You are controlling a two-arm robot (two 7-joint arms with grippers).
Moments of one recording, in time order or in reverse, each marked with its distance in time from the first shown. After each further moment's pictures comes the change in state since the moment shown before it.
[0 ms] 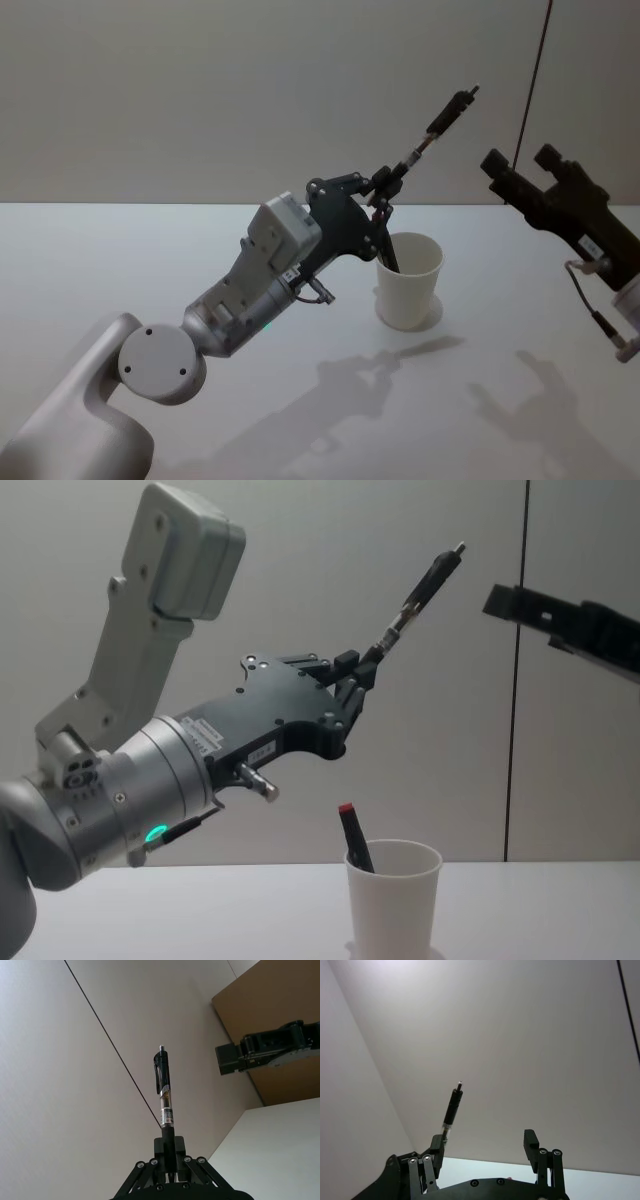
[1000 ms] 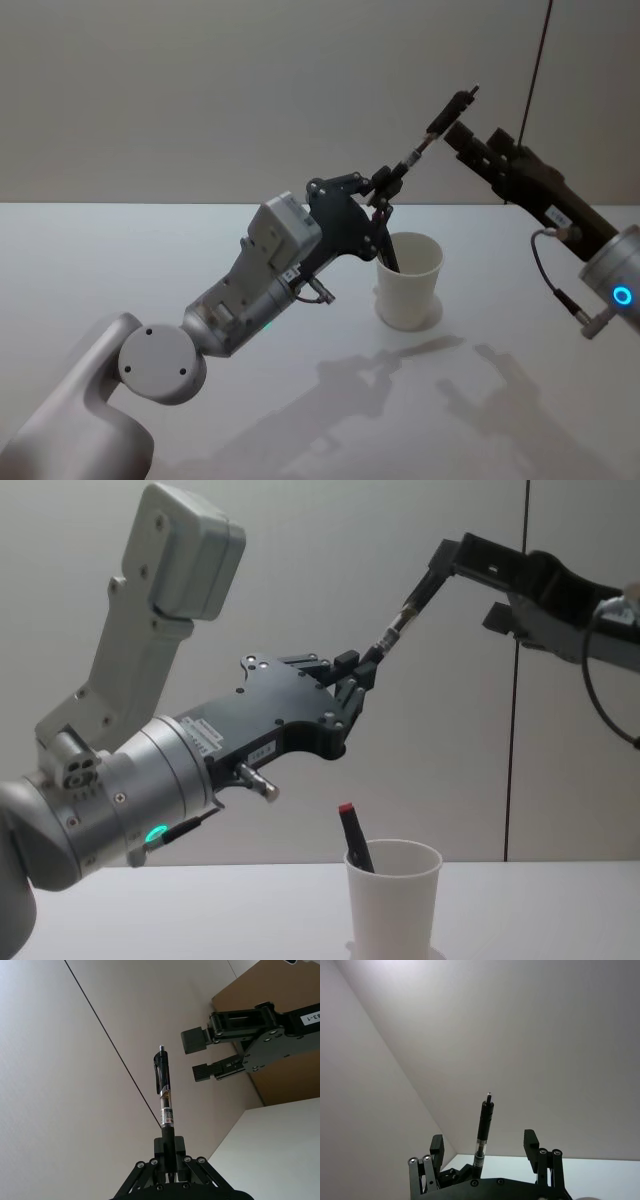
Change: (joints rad) left arm 0.000 0.000 0.000 0.000 0.000 0.000 0.000; right arm 0.078 -0.037 -0.033 0.016 0.163 0.148 -0.011
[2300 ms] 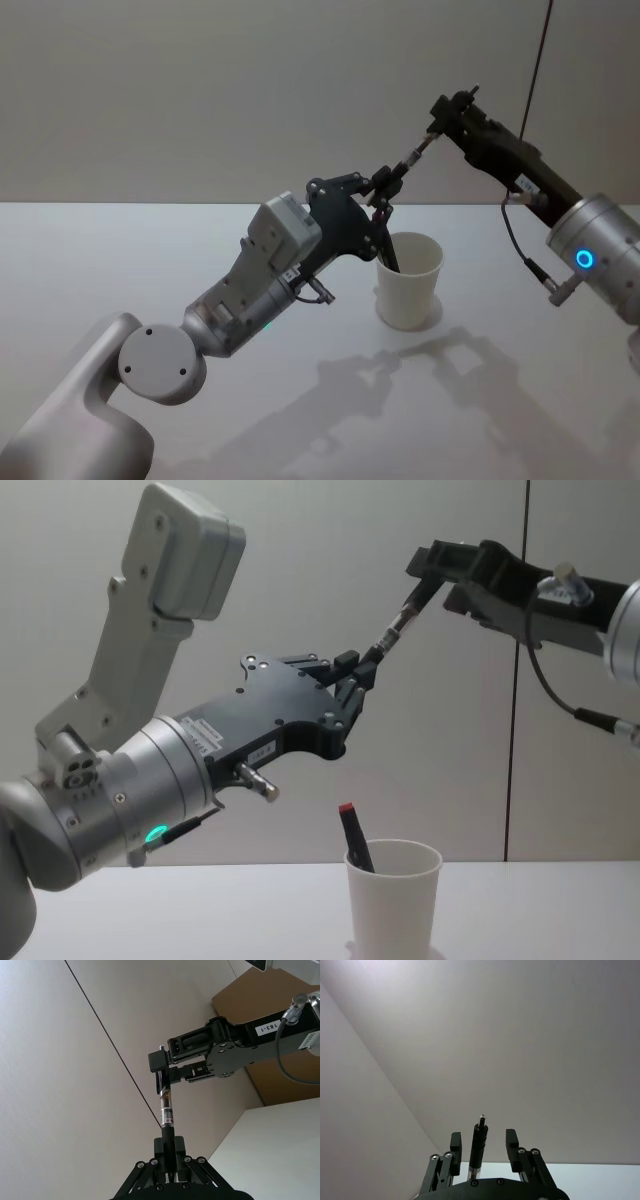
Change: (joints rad) left arm 0.000 0.000 0.000 0.000 0.000 0.000 0.000; right arm 0.089 -0.053 -0.045 0.054 -0.023 0.011 -0.122
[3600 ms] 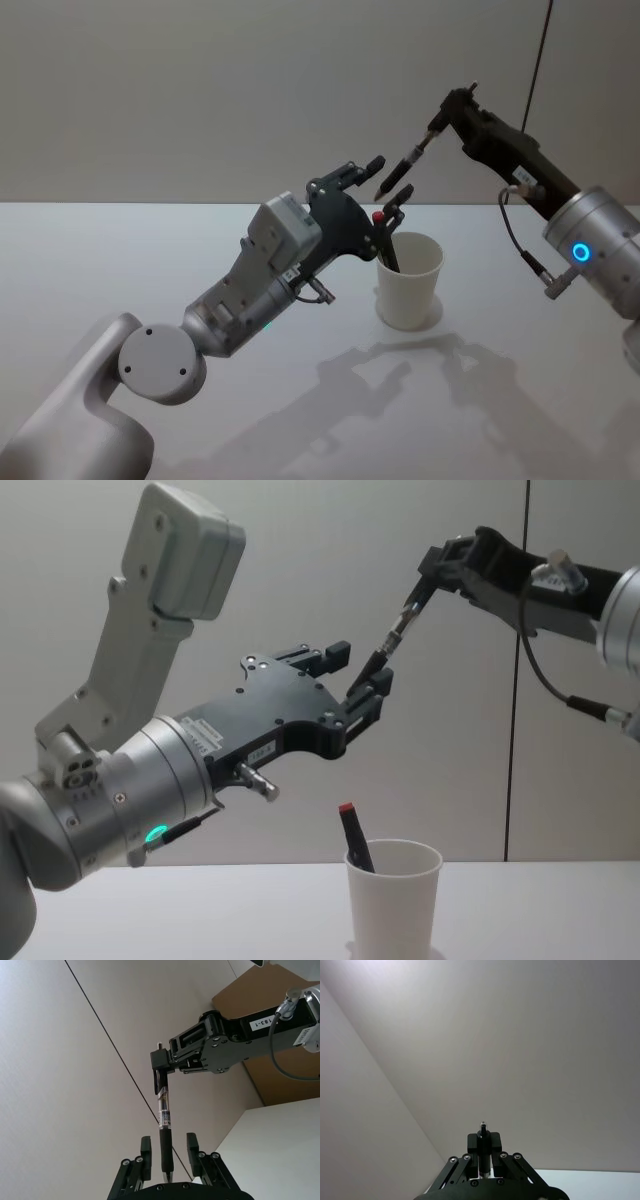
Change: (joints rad) left arm 0.000 0.000 0.000 0.000 0.000 0.000 0.000; right arm 0.013 0.005 -0.017 0.001 0.011 -0.024 -0.013
